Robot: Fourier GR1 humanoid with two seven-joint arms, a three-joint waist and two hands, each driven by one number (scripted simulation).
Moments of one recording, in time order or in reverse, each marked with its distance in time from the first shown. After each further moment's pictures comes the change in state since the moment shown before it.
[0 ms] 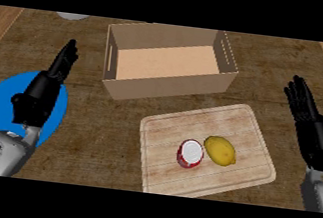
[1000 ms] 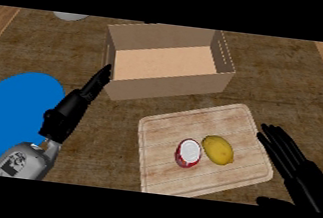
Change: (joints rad) left arm 0.031 -0.078 -0.093 0.009 0.027 -0.165 0.015; right arm 0.317 -0.246 0.312 -0.322 0.801 -0.257 -0.066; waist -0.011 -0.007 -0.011
